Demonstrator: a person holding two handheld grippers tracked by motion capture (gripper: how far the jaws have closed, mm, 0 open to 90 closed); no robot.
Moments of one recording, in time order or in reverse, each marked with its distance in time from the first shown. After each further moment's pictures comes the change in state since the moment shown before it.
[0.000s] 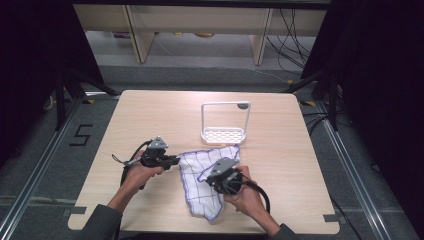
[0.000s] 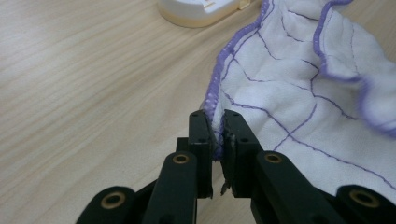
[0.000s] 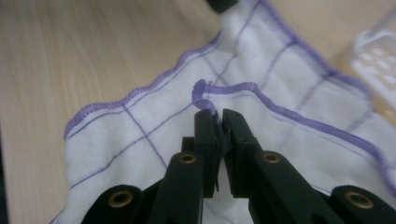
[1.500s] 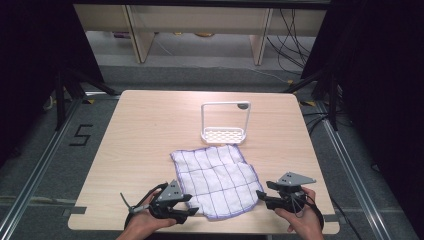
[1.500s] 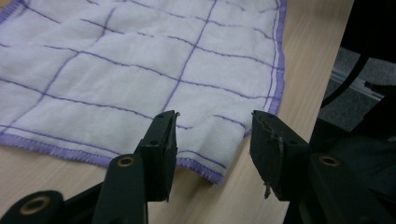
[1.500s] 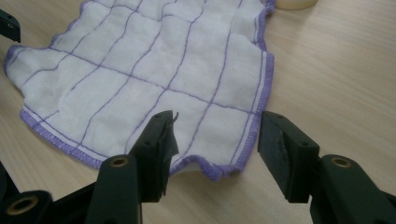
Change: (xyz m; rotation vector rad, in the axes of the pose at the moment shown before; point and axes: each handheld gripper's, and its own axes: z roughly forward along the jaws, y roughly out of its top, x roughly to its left) left arm -0.132 -0.047 -0.026 0.029 -0.181 0.164; right arm -0.026 -0.118 -0.092 -0.059 -0.153 0.406
